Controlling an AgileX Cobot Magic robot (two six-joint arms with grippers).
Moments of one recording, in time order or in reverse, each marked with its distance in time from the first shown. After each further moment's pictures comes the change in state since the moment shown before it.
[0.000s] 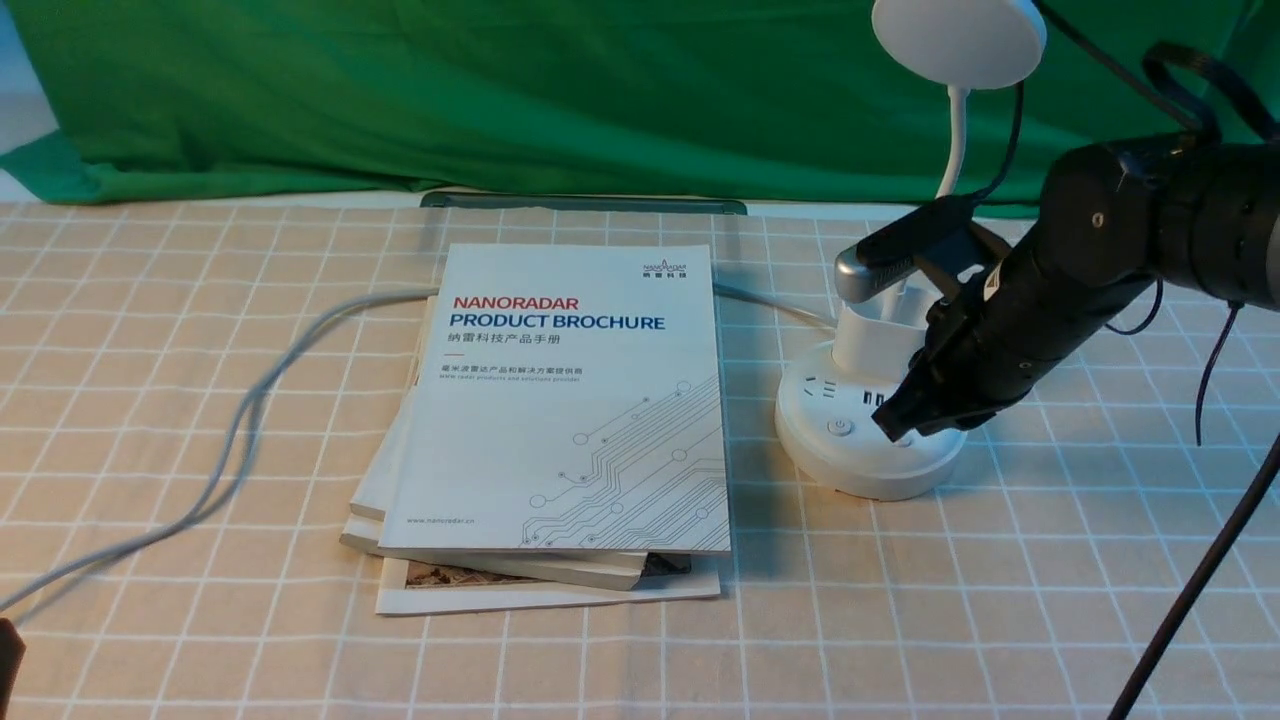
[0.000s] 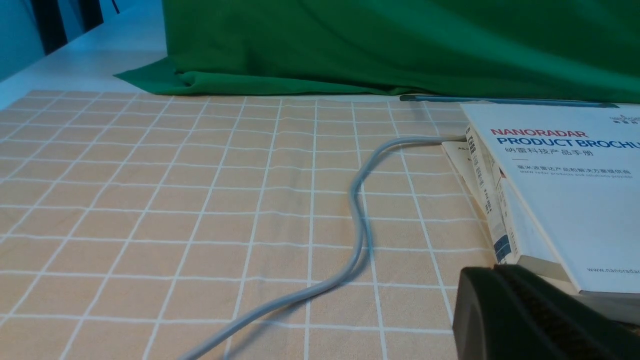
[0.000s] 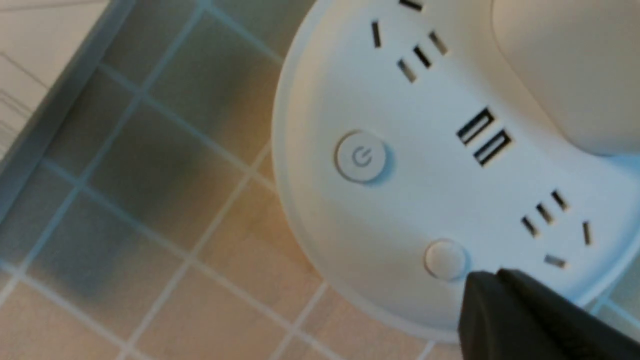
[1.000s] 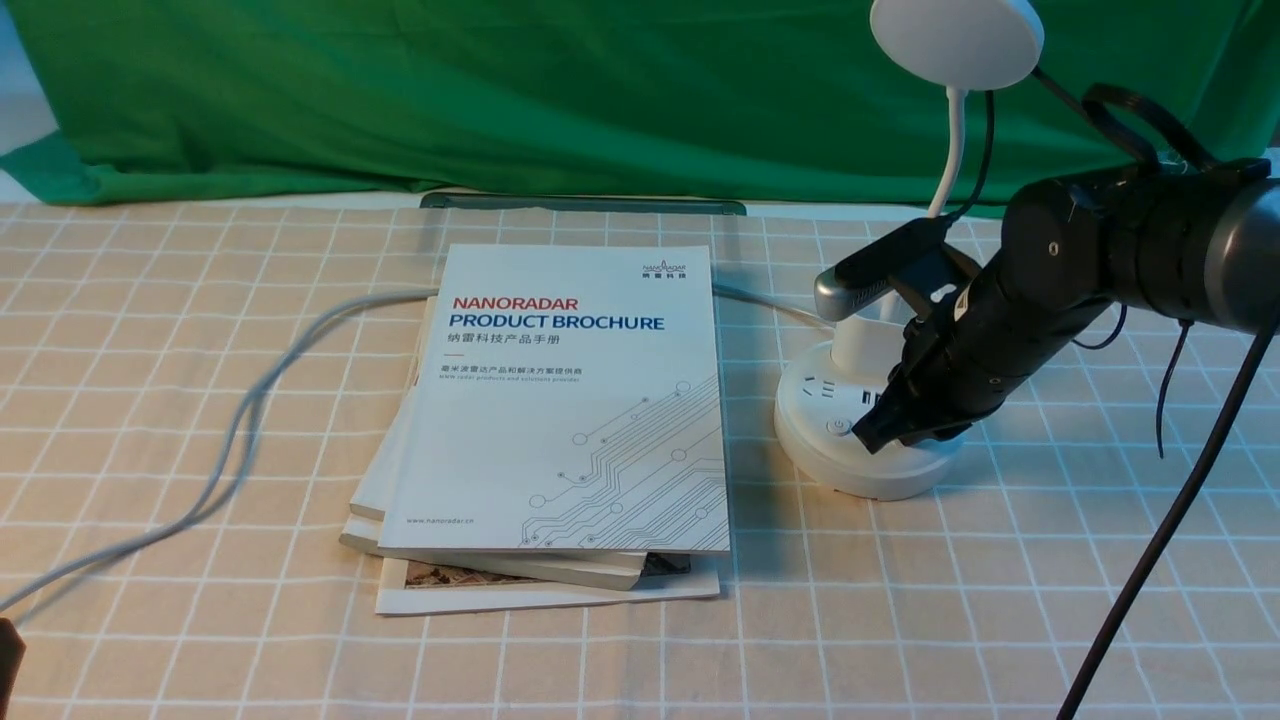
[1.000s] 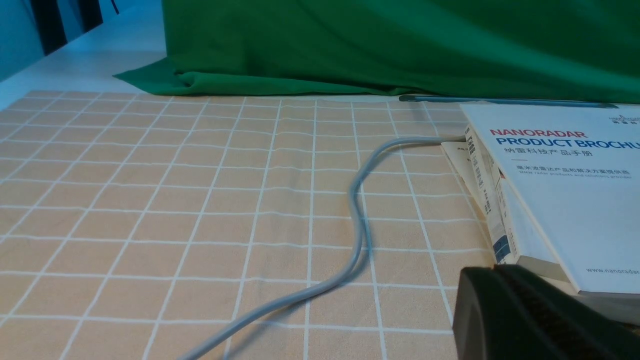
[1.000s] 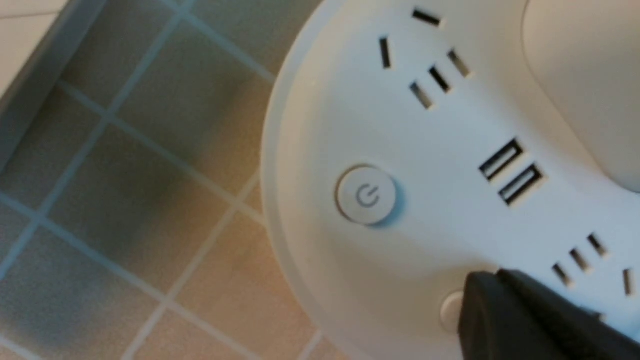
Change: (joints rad) right arm 0.014 0.072 -0.010 -0.015 -0.036 0.003; left arm 0.000 0.000 0.000 0.000 0.000 0.000
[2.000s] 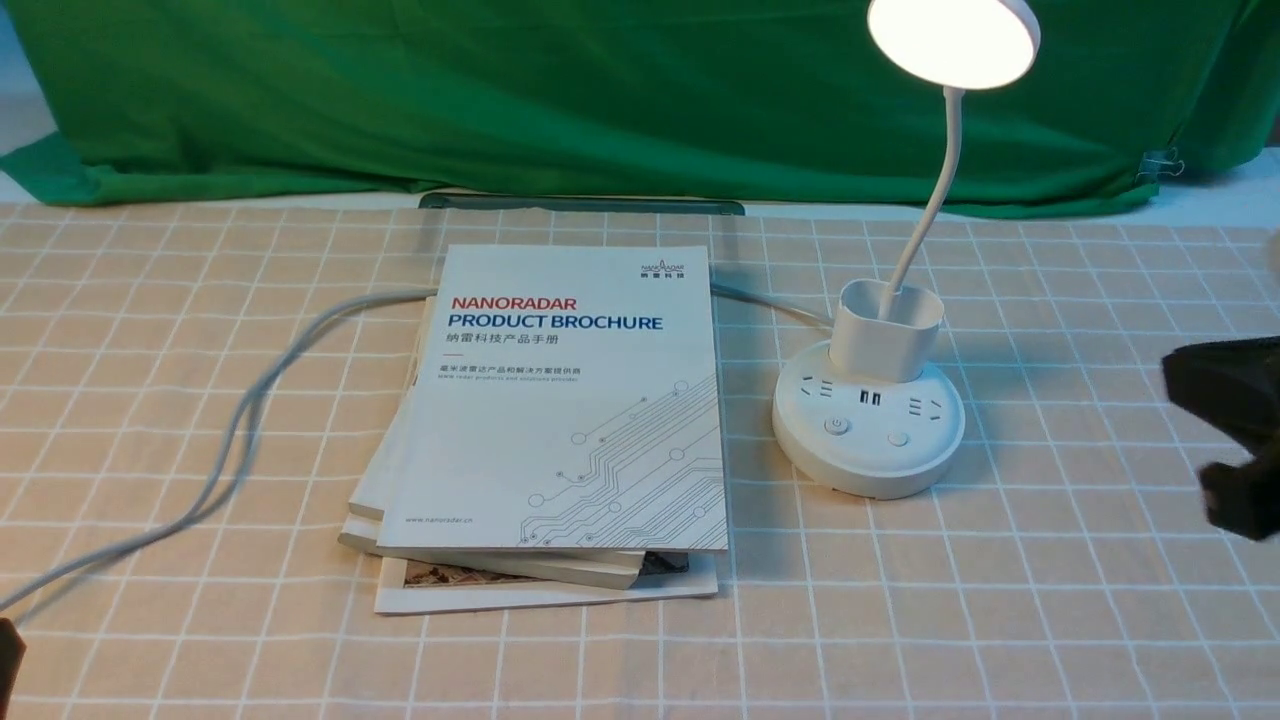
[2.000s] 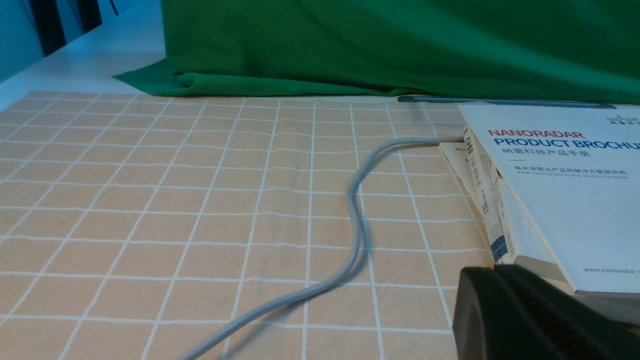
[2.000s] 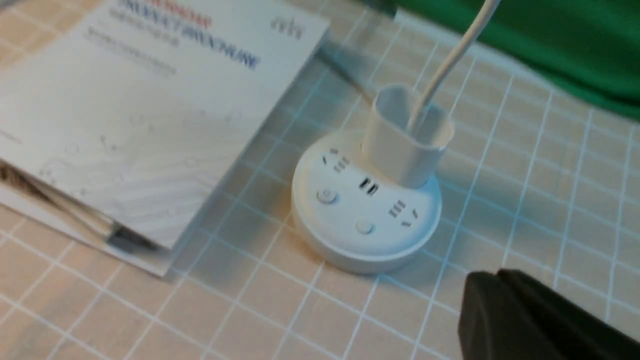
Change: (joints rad) right arm 0.003 -1.167 0.626 0.011 -0.206 0.137; left arm 0.000 0.000 0.000 0.000 0.000 0.000
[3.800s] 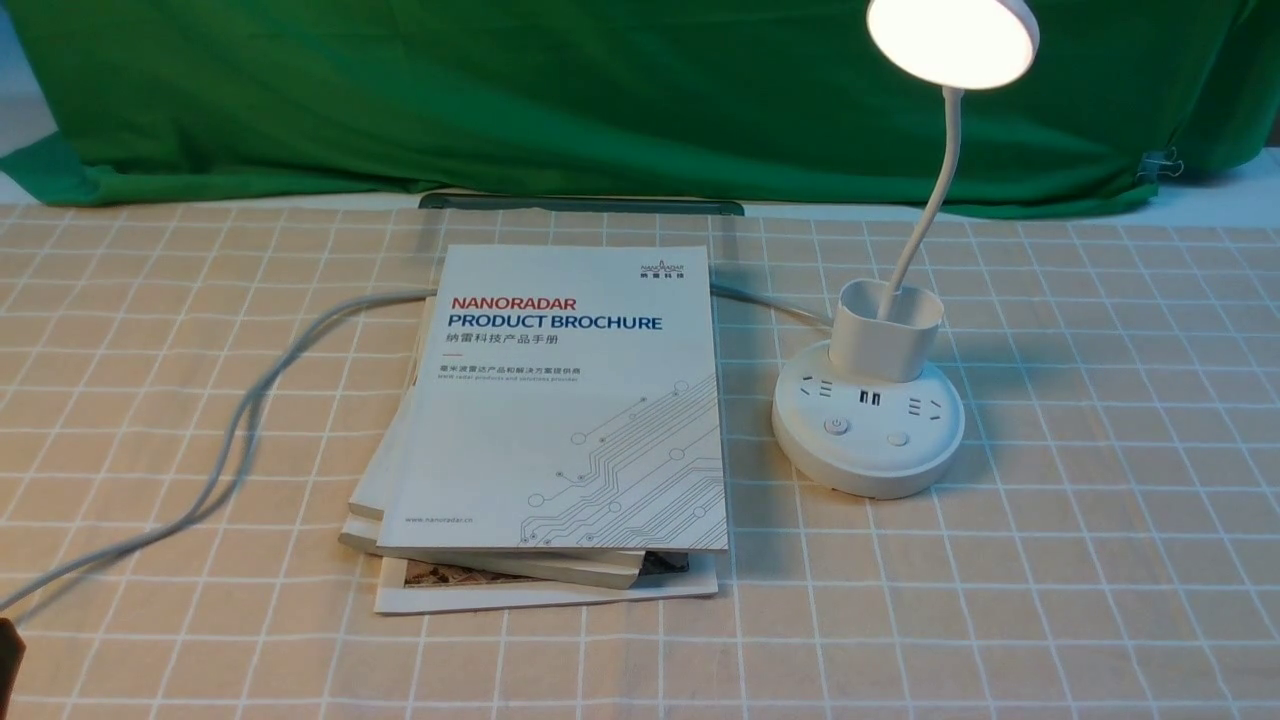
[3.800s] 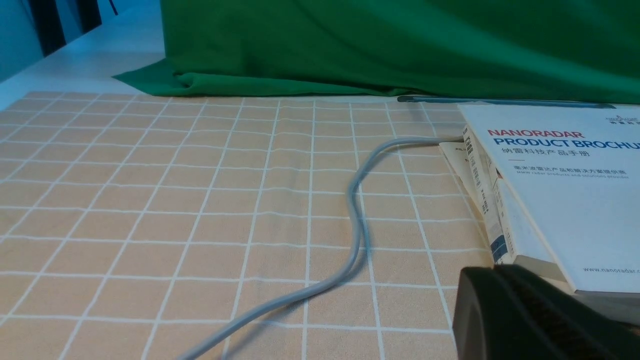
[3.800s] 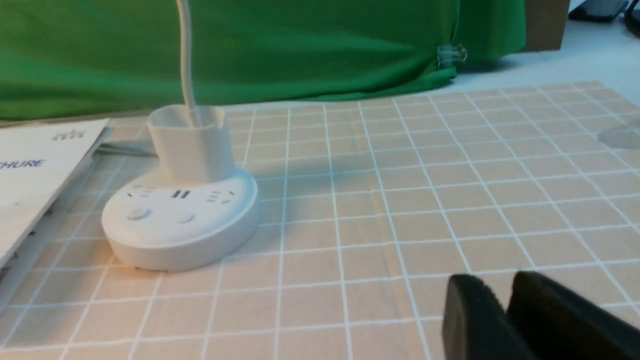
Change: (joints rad) right arm -0.341 -0.790 0.722 -0.161 -0.247 0.385; left arm 0.000 0.000 0.000 0.000 0.000 0.000
